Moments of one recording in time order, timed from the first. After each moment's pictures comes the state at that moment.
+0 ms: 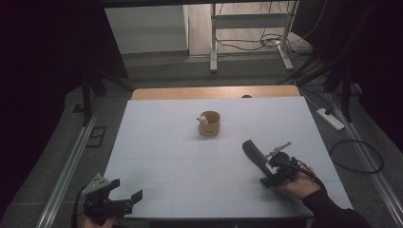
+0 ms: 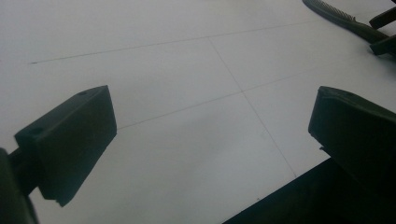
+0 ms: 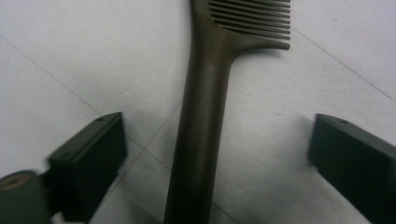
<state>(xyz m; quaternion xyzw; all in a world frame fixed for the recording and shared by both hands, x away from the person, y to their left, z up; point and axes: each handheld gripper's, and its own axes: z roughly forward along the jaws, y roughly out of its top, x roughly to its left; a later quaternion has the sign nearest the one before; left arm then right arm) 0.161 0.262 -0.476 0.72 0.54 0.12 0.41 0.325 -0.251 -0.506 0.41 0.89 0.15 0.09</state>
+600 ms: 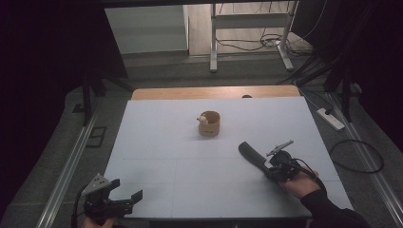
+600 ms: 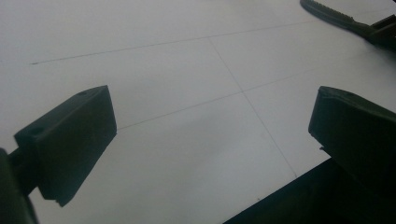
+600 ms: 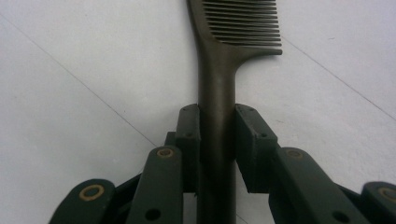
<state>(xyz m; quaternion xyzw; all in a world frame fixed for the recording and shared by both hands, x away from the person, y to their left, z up) 0.161 0.261 -0.476 0.72 0.54 0.13 0.41 0.324 -0.252 -0.497 0.40 0.90 0.17 0.08</state>
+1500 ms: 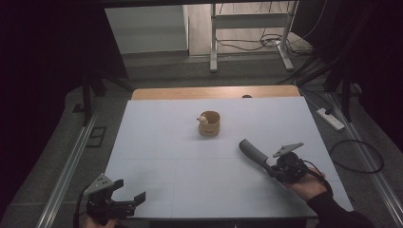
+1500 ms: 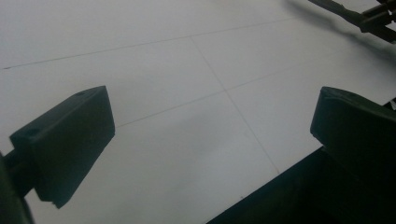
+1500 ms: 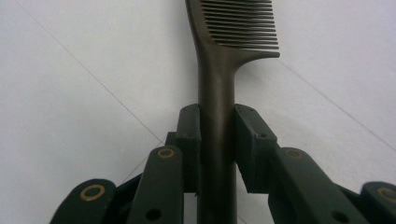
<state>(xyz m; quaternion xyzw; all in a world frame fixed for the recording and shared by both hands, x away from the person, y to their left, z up) 0.162 0.253 -0.471 0.73 0.52 0.10 0.42 0.314 -0.267 -0.484 0.36 0.90 0.23 0.10</state>
